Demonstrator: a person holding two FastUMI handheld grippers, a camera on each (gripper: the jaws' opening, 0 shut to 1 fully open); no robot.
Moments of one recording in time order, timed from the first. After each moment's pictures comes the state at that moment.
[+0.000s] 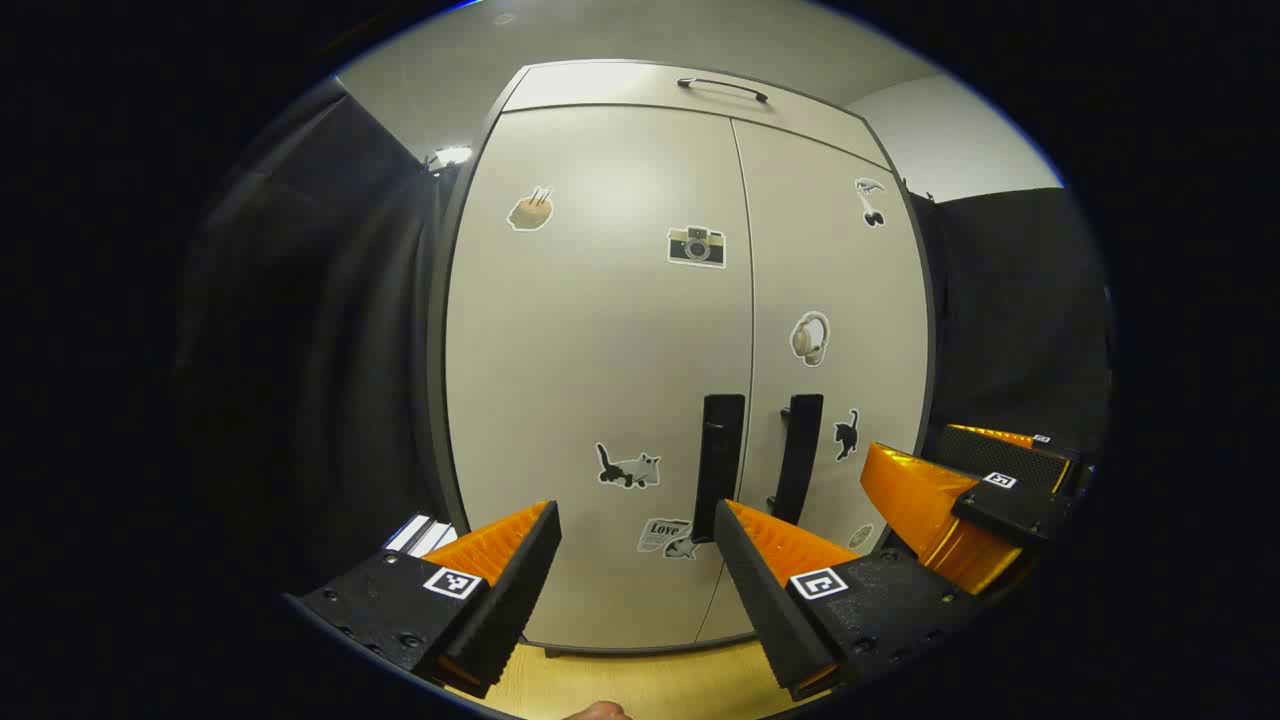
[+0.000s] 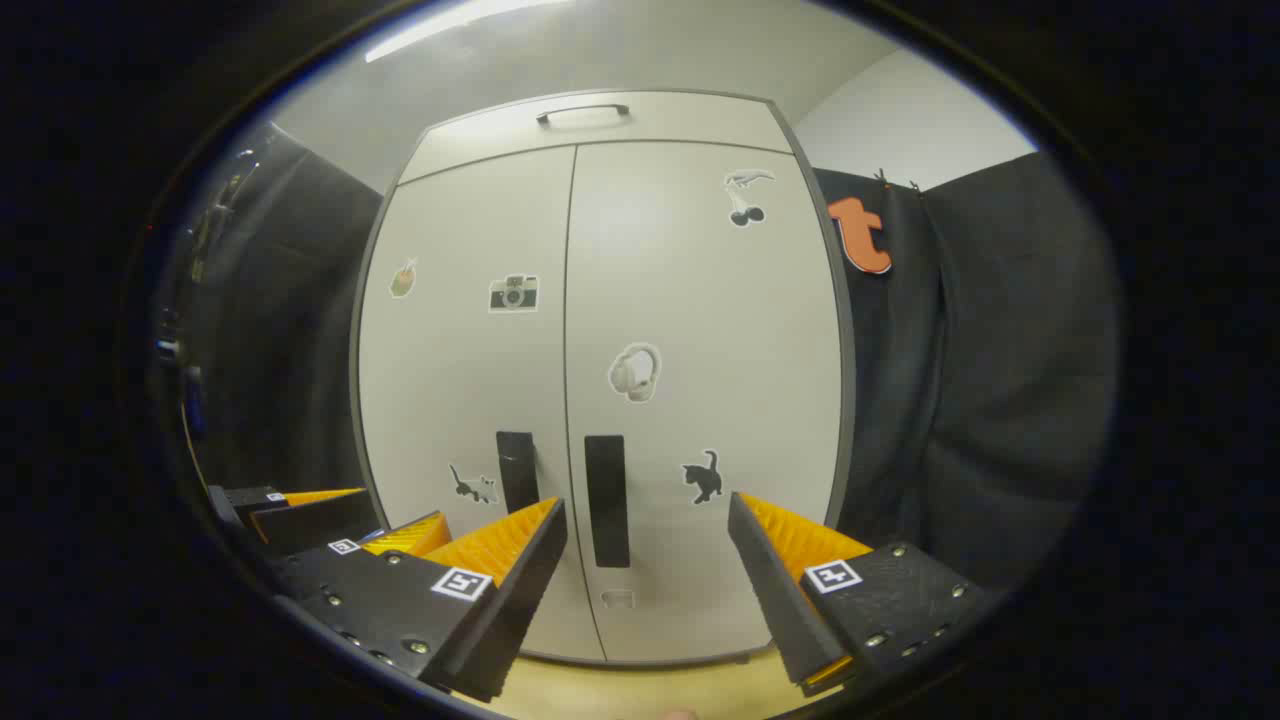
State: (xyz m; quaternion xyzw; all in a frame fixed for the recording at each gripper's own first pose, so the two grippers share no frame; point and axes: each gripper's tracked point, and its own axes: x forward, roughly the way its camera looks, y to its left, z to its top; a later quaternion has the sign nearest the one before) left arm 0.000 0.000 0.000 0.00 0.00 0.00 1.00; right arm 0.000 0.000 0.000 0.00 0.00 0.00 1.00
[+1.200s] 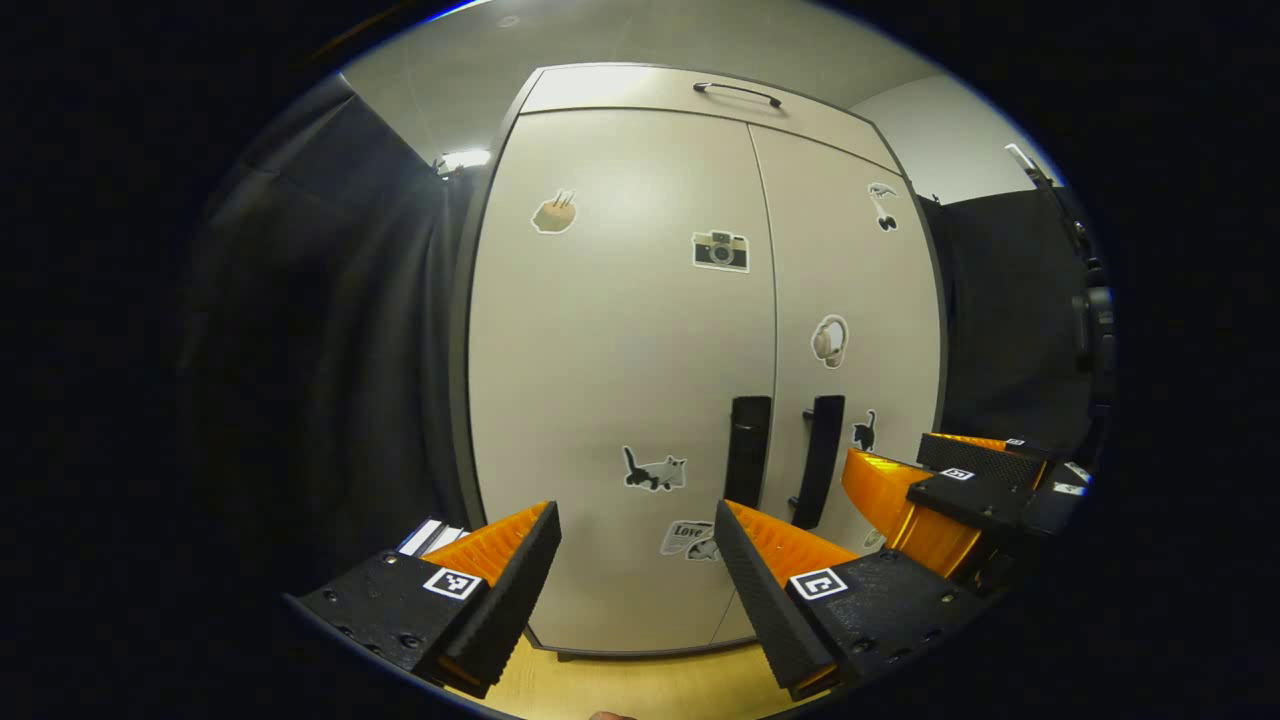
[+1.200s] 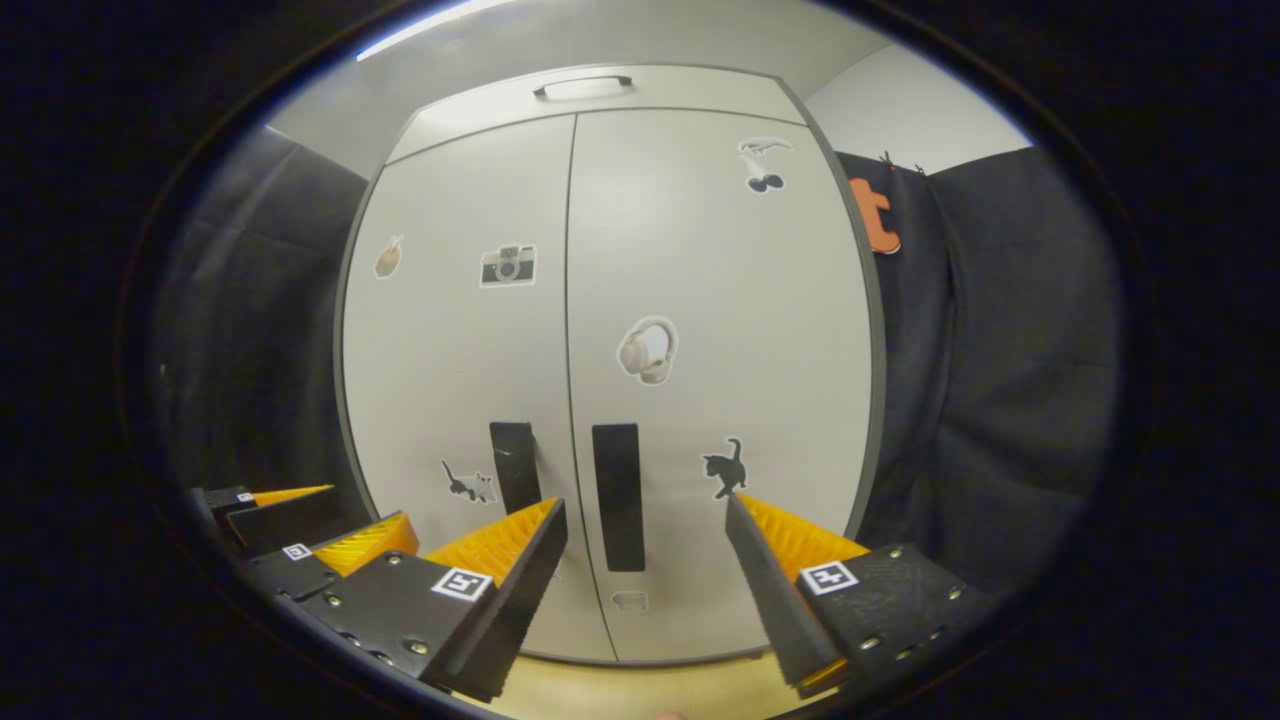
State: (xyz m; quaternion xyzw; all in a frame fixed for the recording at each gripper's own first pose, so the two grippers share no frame) left arm -0.003 0.028 -0.002 0.00 0.00 0.02 1.00; right arm 0.040 0.021 -0.022 0.00 0.04 0.01 1.00
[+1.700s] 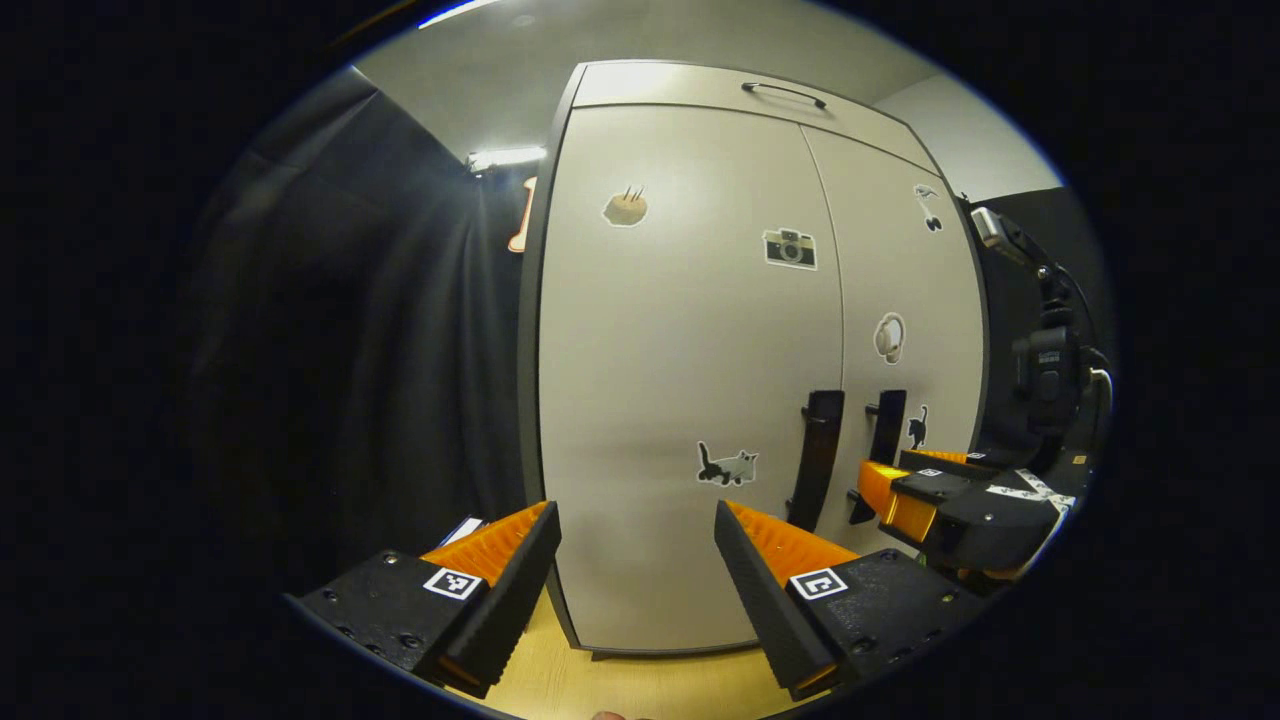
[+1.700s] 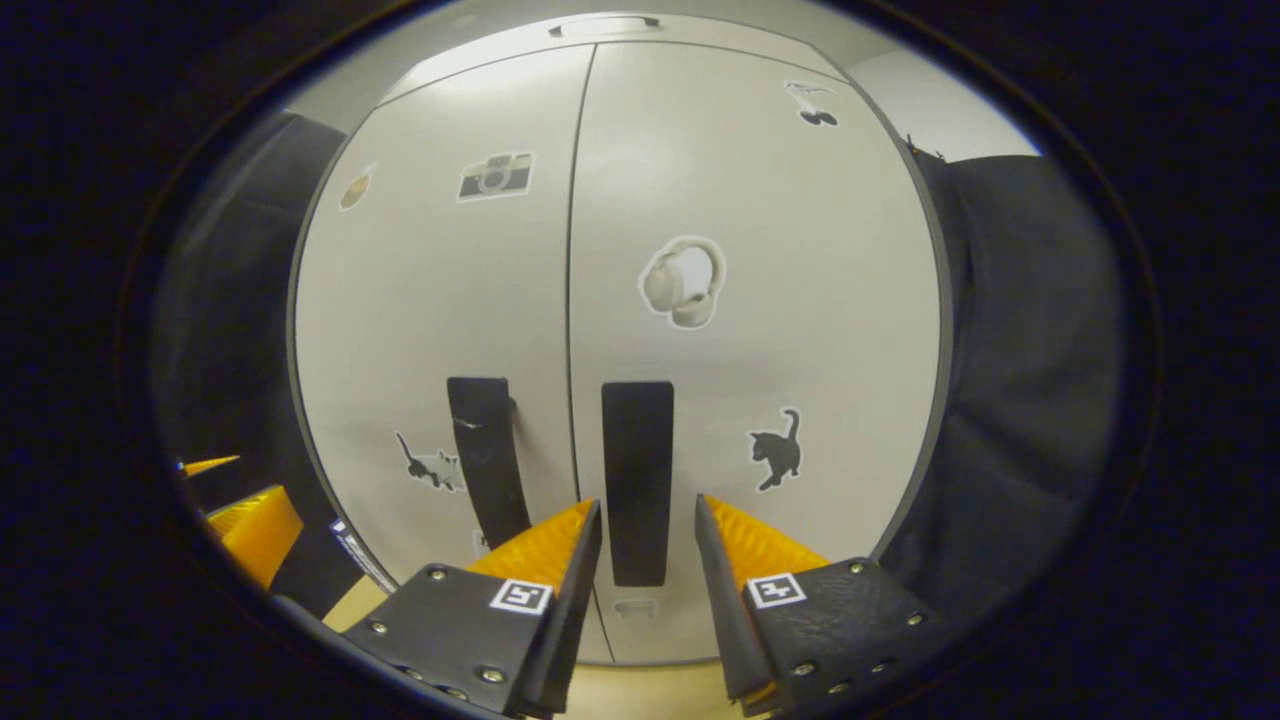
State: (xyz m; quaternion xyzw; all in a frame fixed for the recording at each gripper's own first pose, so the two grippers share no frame) left arm -0.003 0.073 -0.008 -0.01 0.00 0.06 1.00; right arm 0.092 0.031 -0.063 -0.02 0.08 -0.01 1.00
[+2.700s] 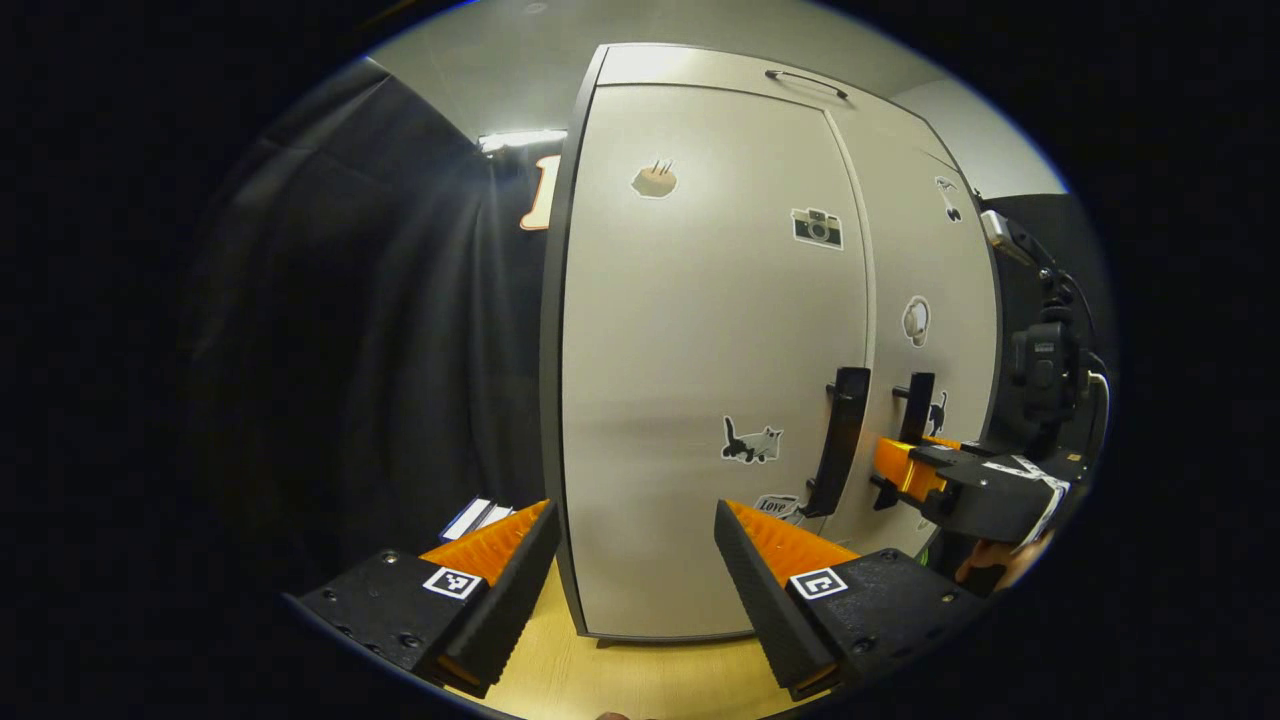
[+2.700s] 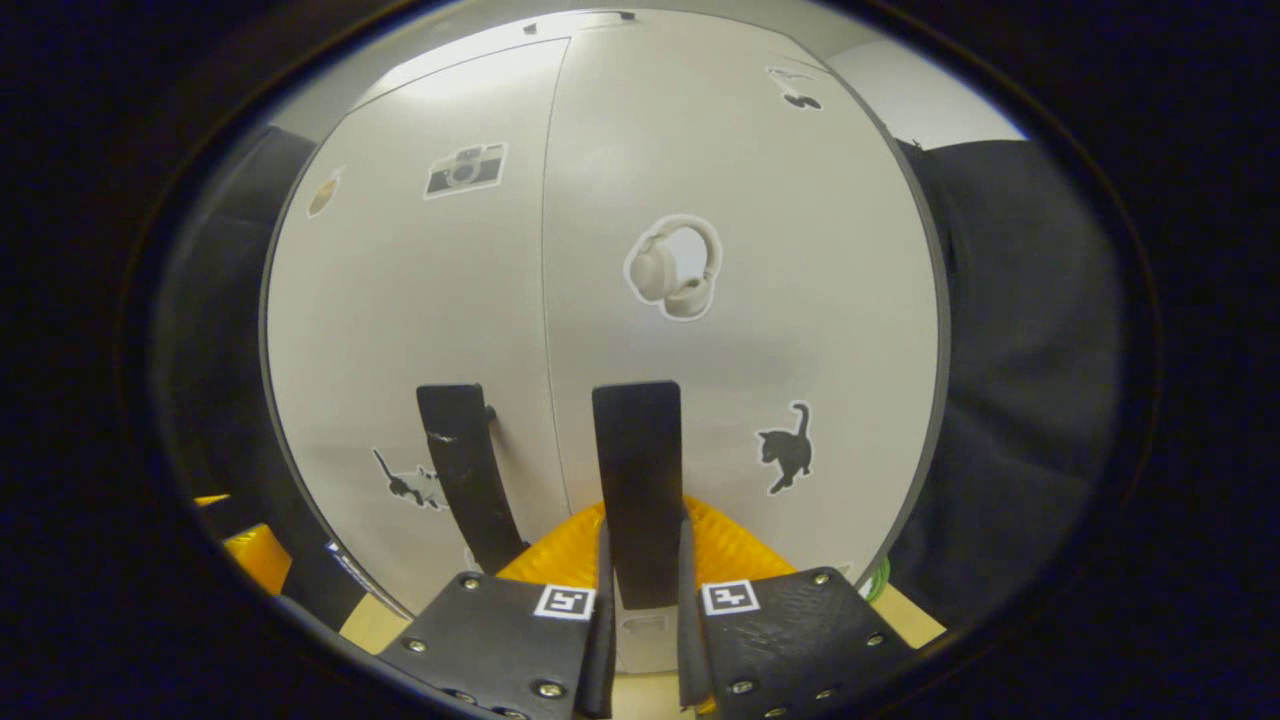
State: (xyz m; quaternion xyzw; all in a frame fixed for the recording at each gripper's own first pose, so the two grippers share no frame) left arm -0.010 0.085 -0.020 -0.01 0.03 0.07 1.00; right arm 0.097 0.032 -0.064 0.01 0.07 -0.03 1.00
